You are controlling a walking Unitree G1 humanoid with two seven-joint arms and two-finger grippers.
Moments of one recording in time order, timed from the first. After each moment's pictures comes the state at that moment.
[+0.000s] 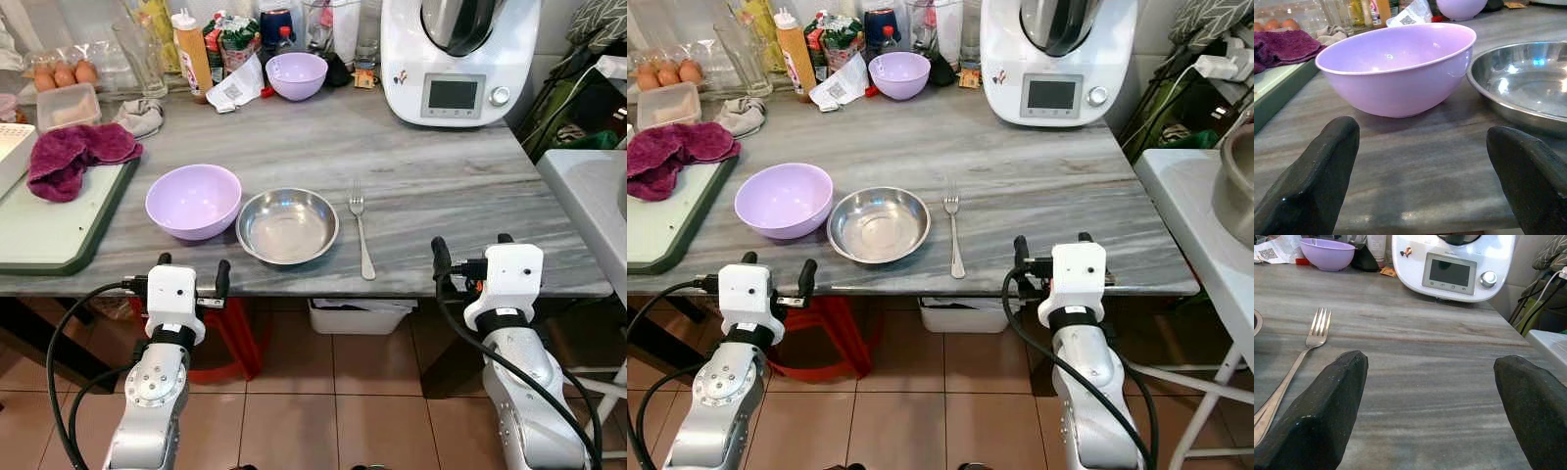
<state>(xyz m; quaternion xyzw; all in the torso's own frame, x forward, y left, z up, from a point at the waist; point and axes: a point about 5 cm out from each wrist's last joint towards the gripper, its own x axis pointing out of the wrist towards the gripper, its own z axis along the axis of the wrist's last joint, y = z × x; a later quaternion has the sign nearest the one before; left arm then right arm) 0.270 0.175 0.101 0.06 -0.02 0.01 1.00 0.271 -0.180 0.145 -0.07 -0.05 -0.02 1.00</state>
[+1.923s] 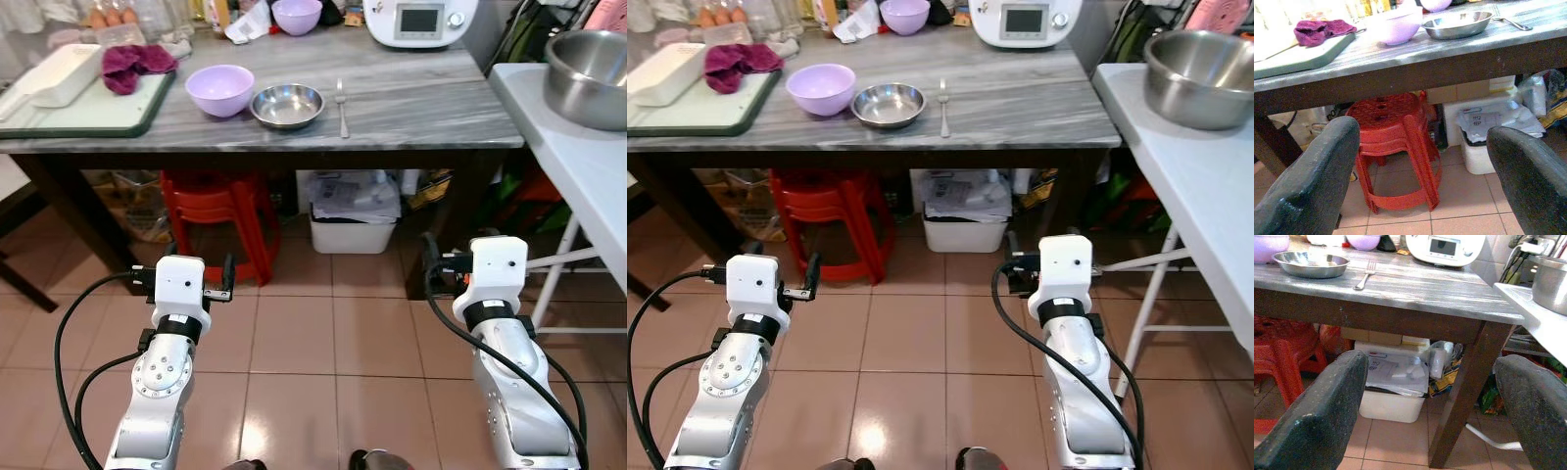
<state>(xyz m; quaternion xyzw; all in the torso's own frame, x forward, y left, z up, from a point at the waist) 0.276 0.168 0.109 0.08 -0.04 0.00 1.00 0.281 -0.171 0.144 -0.08 -0.05 -0.01 1.00</state>
